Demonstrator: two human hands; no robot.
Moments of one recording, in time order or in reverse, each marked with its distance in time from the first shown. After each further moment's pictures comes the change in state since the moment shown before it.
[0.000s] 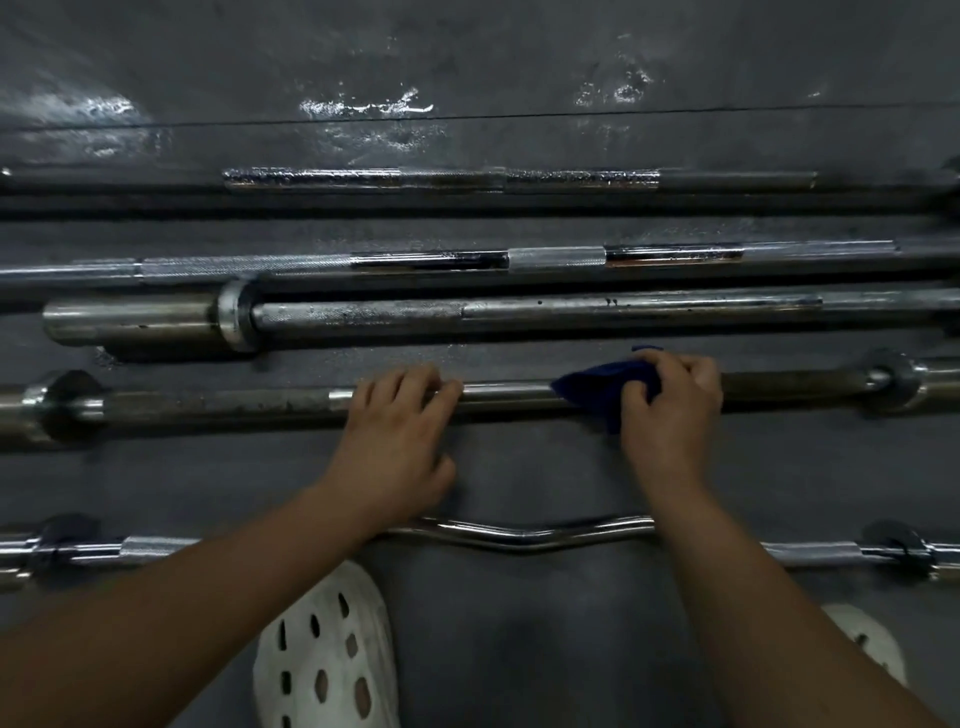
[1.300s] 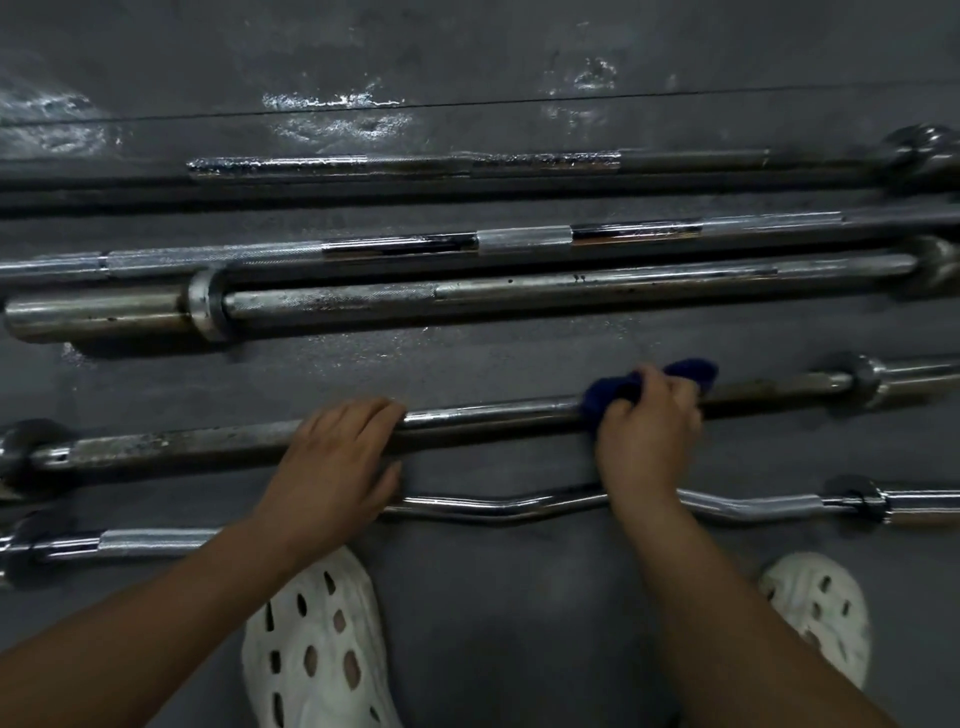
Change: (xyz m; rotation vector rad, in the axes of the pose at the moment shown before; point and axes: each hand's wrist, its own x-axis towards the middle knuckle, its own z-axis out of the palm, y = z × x) left_hand -0.047 -0.023 0.020 -0.137 0.077 0.088; right_hand -0.041 0.017 -0.008 -0.148 0.046 0.175
